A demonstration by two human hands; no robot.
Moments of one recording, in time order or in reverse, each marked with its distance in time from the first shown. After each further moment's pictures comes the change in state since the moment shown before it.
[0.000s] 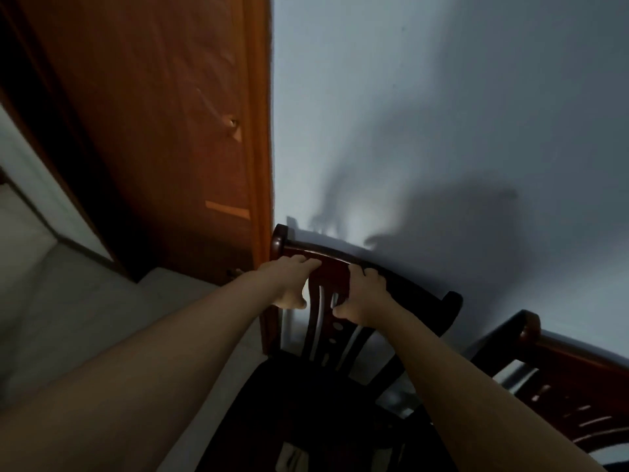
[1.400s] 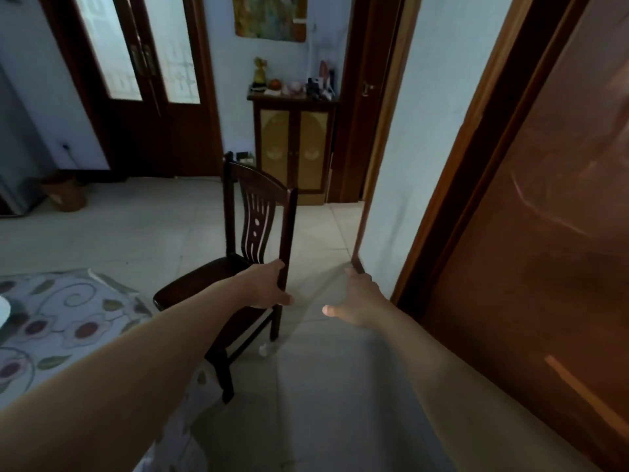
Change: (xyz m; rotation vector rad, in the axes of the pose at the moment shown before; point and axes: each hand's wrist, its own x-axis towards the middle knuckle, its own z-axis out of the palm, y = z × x) left_hand -0.440 -0.531 0.035 -0.698 0.375 -1.088; right_hand -0.026 -0.662 0.207 -0.204 -0.371 -0.867
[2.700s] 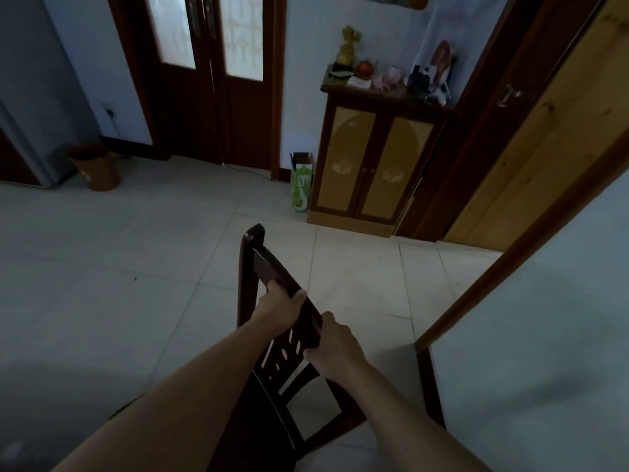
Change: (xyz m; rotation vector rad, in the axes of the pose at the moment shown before) left_hand 0.563 -0.166 -0.172 -0.679 0.270 -0.512; right_hand 0.600 -0.179 -0.020 -0.064 -0.248 -0.092
